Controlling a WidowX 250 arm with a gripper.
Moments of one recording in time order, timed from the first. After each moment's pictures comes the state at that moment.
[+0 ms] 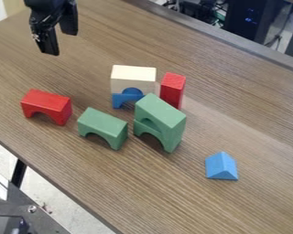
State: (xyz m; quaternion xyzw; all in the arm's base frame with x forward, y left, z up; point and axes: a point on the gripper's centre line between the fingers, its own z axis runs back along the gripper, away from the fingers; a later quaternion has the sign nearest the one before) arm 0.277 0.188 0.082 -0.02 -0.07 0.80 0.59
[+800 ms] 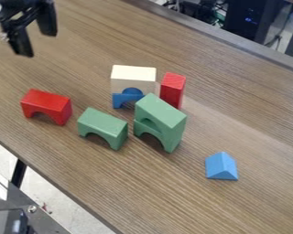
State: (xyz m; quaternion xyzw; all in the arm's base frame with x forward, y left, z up) arm 0.229 0.194 0.093 -0.03 -0.02 0.80 0.60
